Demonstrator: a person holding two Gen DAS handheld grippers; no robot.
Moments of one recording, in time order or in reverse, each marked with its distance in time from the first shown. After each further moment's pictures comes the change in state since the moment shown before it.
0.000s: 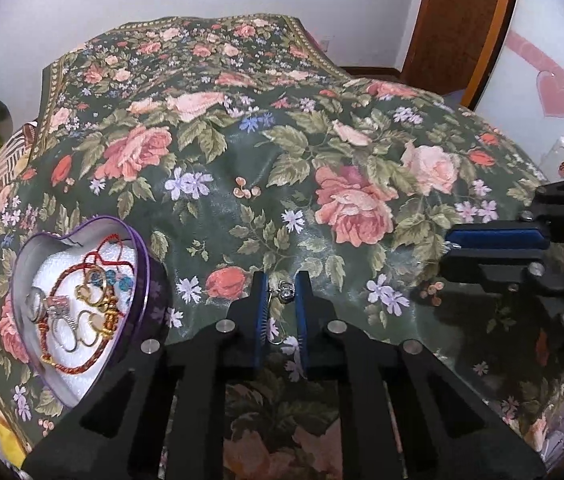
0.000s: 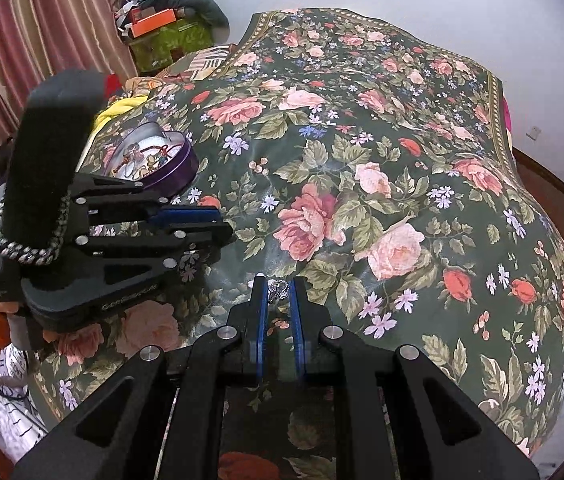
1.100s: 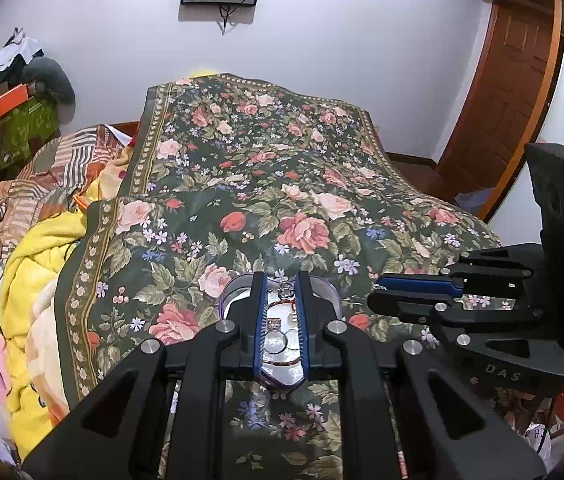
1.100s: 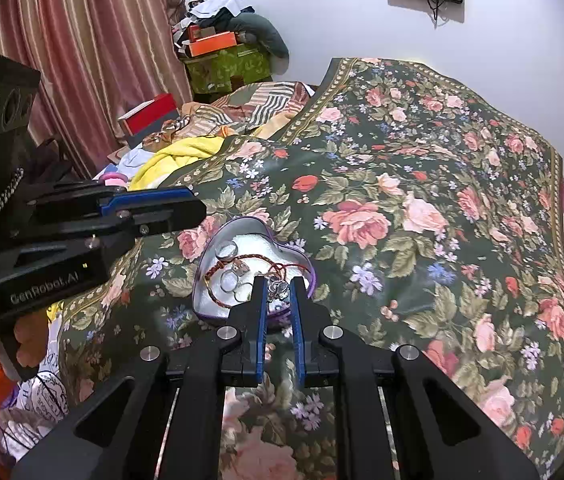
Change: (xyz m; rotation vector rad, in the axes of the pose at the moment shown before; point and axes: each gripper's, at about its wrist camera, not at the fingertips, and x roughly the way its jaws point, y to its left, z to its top) left arm -0.118 0.114 -0.009 -0.231 -0.240 0.064; right arm 0.024 0.087 0.083 -0.120 -0.106 0.132
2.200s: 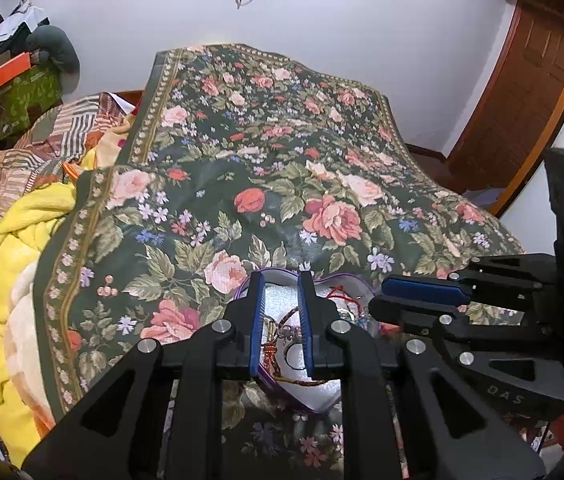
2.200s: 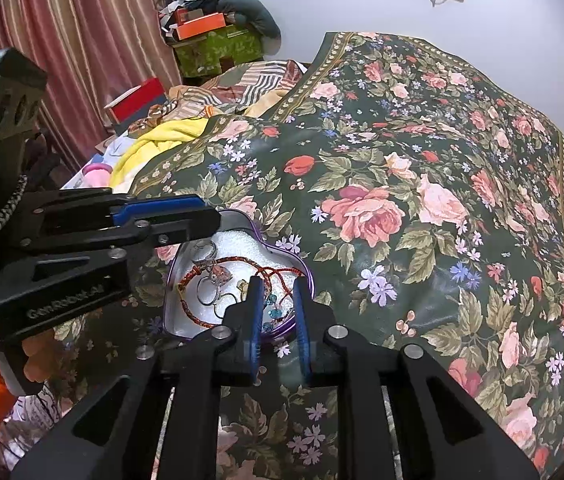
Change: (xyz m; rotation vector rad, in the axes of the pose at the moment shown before) left arm 0.043 0.024 0.000 -0.066 0.067 0.002; right arm 0.029 -0.008 0.007 0.033 0.055 -0.022
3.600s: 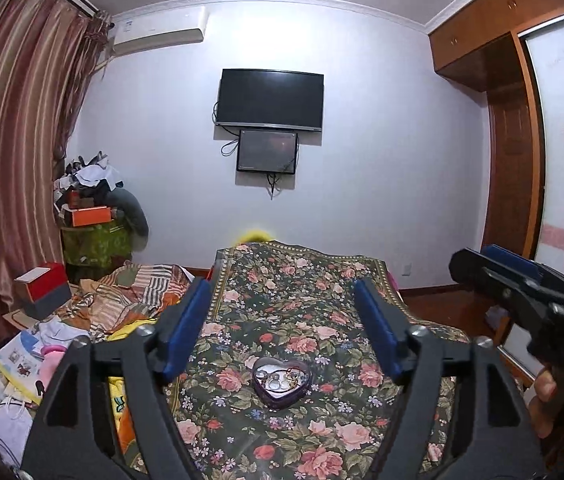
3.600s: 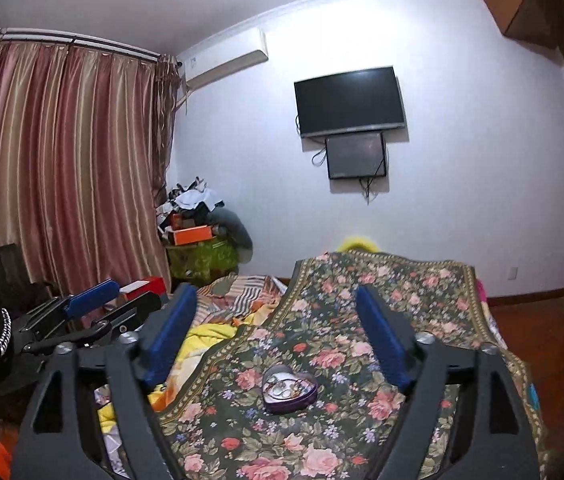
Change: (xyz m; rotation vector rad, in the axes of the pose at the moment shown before) left arm -0.296 -0.104 -0.091 0.056 -0.680 0.198; right arm -0.263 0.110 -0.077 0.046 -0.791 -0.182
